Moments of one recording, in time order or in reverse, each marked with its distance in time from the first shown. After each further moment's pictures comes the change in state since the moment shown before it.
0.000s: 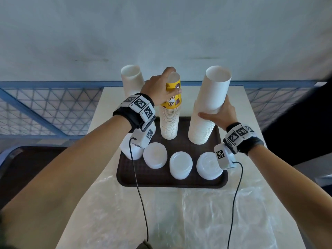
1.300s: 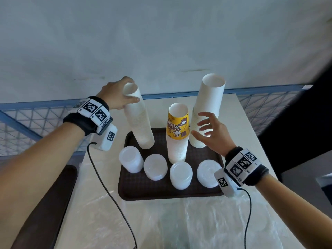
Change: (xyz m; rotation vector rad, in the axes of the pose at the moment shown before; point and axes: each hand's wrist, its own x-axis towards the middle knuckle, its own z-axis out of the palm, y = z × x) left_hand -0.019 -0.050 -0.083 0.056 -0.067 -0.254; right_hand -0.054 -0.005 0.002 0.134 -0.067 -0.333
